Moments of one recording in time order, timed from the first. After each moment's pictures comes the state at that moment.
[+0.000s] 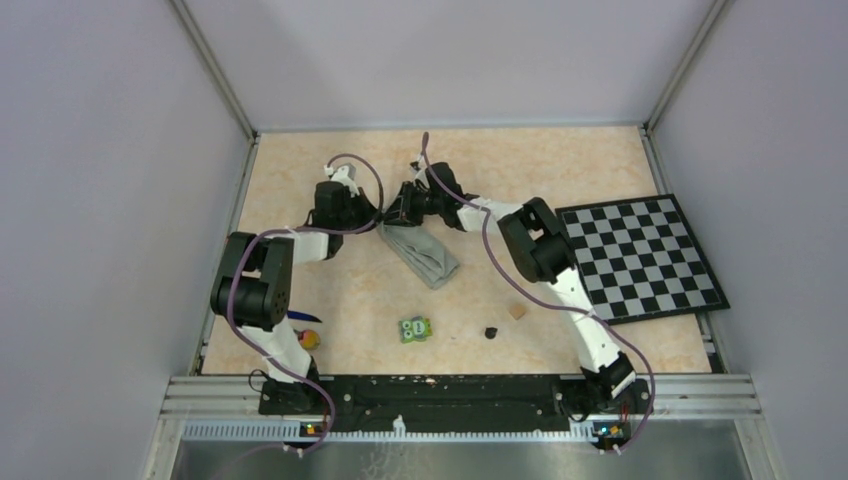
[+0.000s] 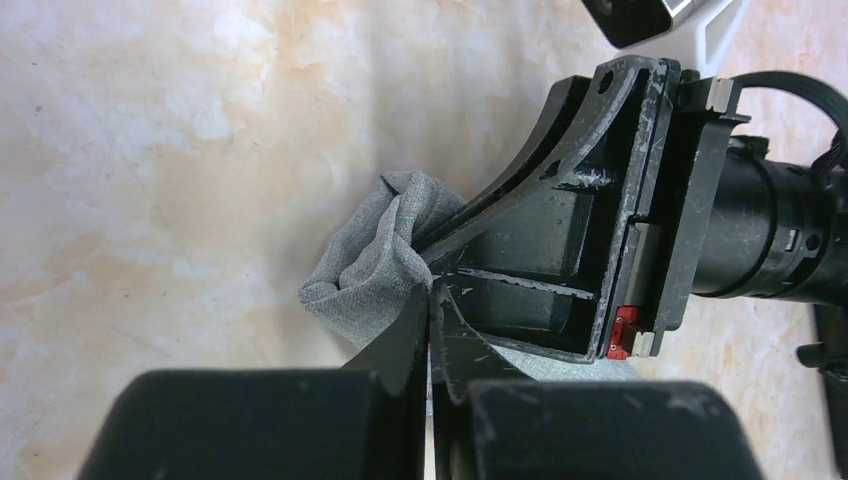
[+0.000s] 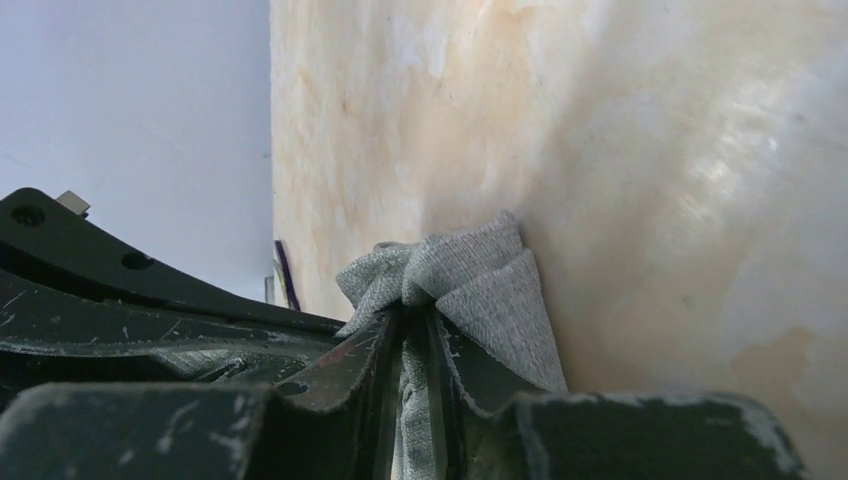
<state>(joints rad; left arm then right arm) -0.17 1.75 0.83 0.39 0.31 -0.48 0.65 2.55 1.85 0.23 -0.65 0.95</state>
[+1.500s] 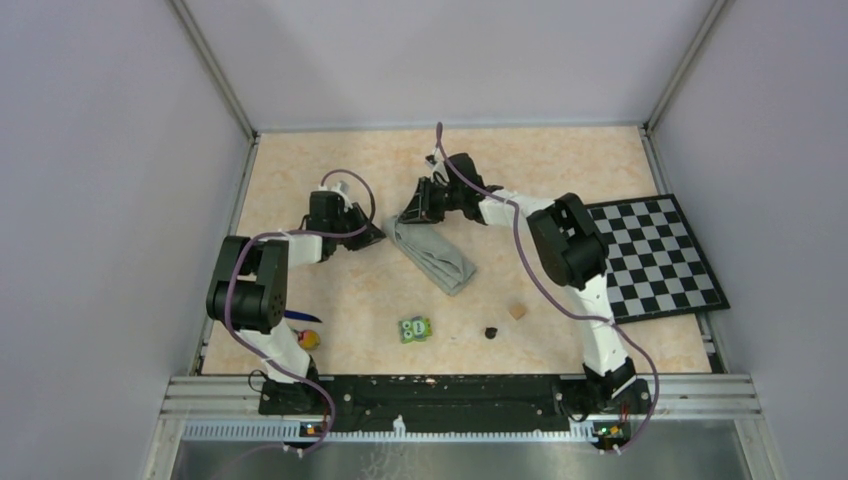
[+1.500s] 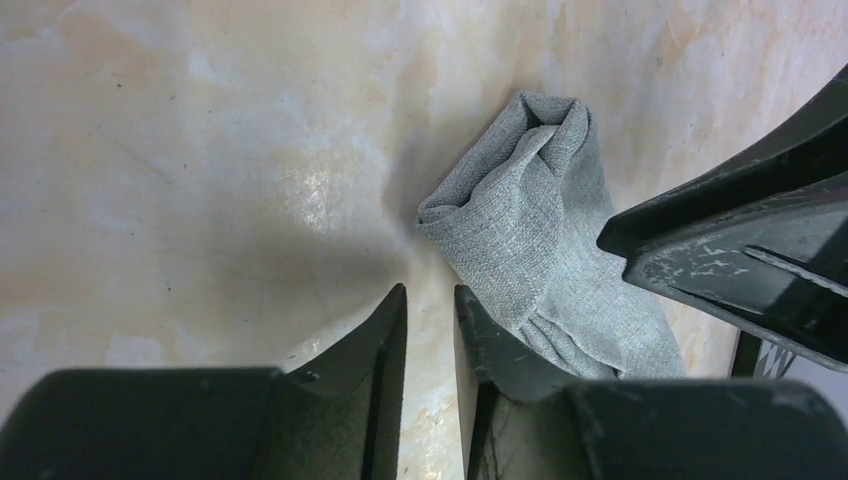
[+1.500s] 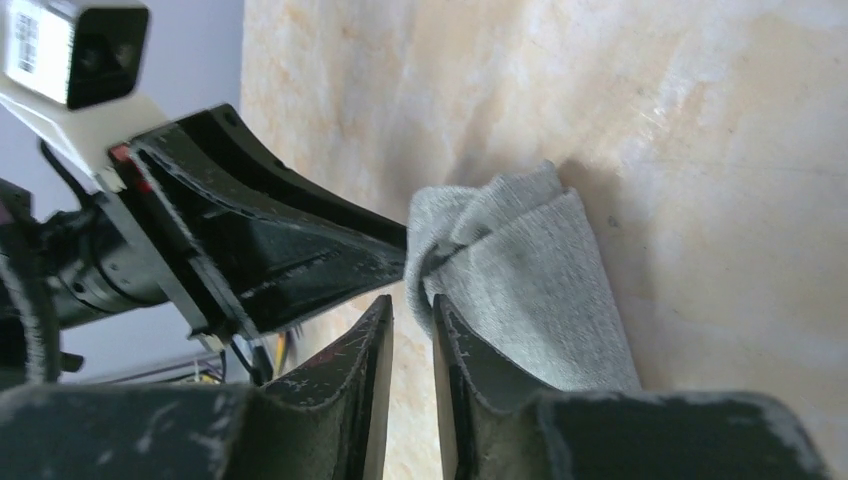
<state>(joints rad) -0.12 1.73 0.80 0.20 0.40 -0.63 0.59 2.27 1.60 0.11 -0.63 0.76</state>
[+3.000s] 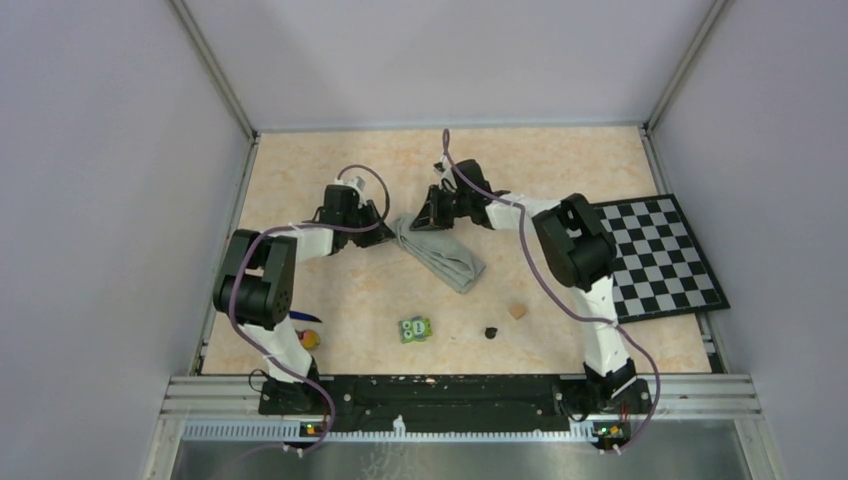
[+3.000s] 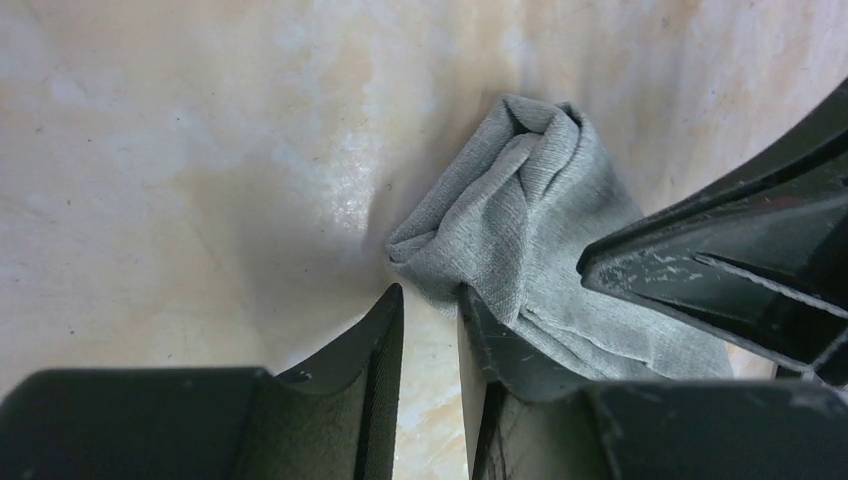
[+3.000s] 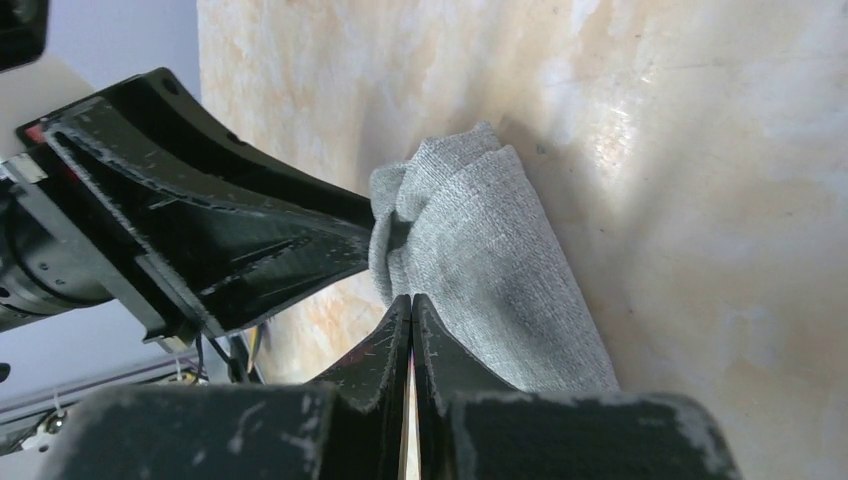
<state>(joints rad) -0.20 1.75 0.89 0.10 0.35 -0.56 0.57 2.22 1.49 0.09 -0.61 0.72</state>
